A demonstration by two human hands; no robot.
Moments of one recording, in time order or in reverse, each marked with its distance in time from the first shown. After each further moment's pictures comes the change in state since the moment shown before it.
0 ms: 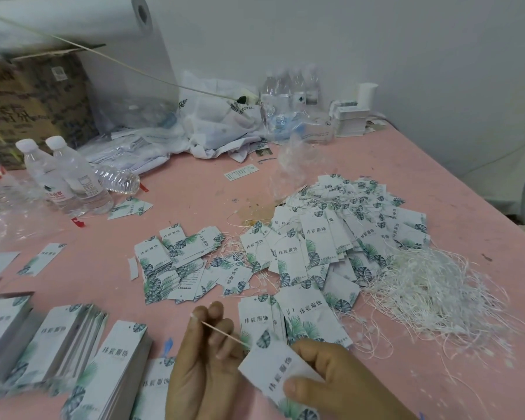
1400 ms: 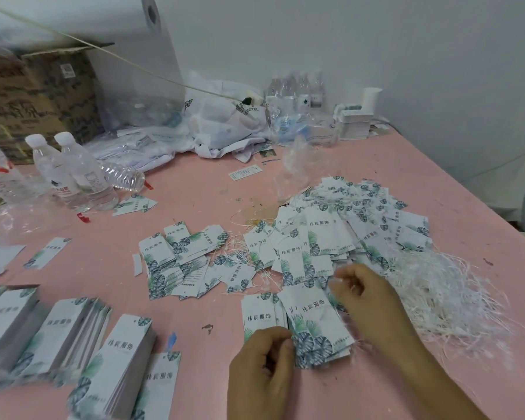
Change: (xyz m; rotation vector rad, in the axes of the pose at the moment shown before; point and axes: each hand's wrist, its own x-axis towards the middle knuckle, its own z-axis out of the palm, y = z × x) left_hand -0.023 -0.068 -0.026 1.470 0.048 0.389; right_hand 0.029 -0.005 -0.074 -0.553 0.823 0.029
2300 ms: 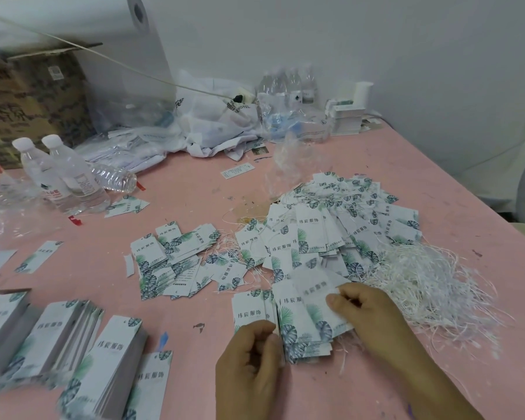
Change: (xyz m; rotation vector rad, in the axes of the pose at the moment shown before) left_hand -0.002 0.008 0.004 -0.138 0.069 -0.094; right_hand -0.017 0.011 -0.012 0.091 -0.148 -0.040
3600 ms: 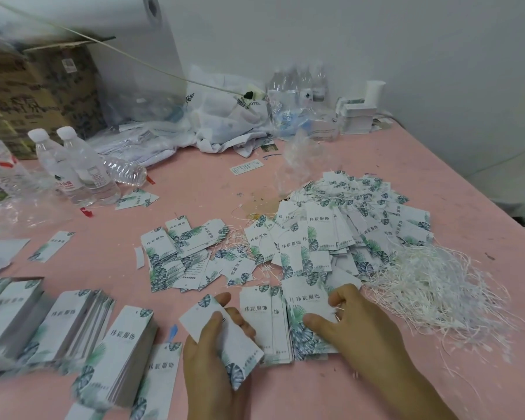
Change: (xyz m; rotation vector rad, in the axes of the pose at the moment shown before) left_hand 0.025 0.029 -0.028 -0.915 0.226 -0.380; right_hand -0.014 -0.014 0.030 -0.473 -0.006 0.160
